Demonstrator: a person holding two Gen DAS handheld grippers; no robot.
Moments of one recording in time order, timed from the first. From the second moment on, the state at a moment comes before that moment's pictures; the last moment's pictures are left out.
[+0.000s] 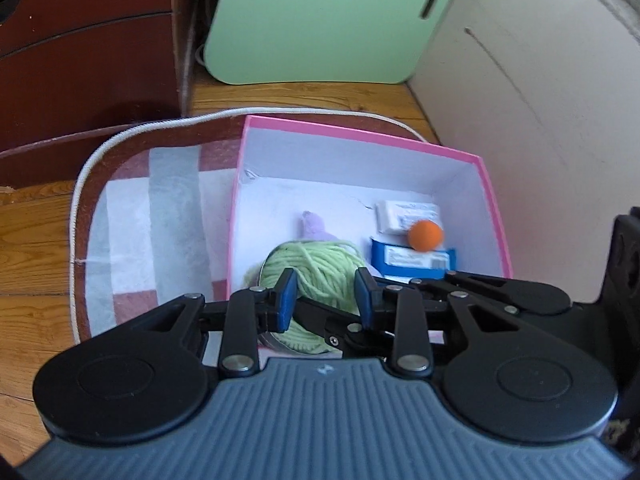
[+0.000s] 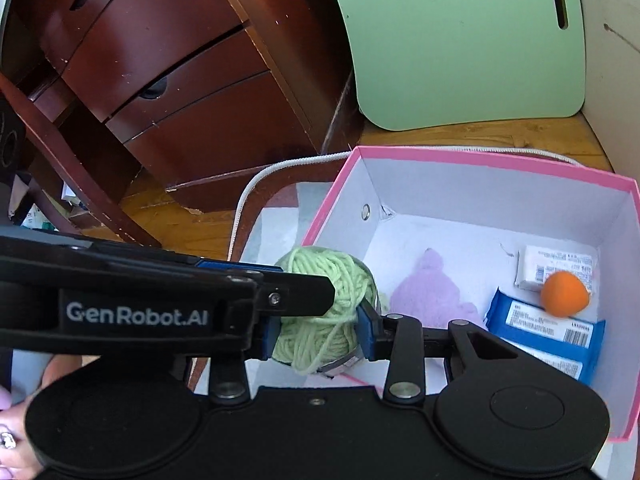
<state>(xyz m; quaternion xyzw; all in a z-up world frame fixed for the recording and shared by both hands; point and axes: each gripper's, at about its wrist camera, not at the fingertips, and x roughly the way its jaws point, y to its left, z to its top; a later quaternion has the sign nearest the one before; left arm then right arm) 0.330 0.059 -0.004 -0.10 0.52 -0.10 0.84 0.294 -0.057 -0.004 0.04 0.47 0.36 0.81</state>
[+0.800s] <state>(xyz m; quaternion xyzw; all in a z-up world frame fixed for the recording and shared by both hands) 0.357 0.060 -0.036 -0.14 0.51 -0.11 0.84 0.308 -0.093 -0.038 0.05 0.46 0.36 0.81</state>
